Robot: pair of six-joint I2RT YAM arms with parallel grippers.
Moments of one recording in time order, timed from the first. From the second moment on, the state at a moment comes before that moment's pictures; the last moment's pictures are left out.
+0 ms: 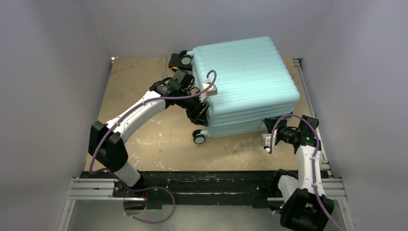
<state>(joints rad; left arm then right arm) -0.60 1.61 1.45 -0.79 0.73 0.29 -0.35 0.87 0.53 -0.58 -1.03 -2.07</state>
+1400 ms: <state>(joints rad) -0.60 1.61 1.45 -0.79 0.74 0.29 -0.35 0.86 0.55 -0.63 -1.04 -2.07</state>
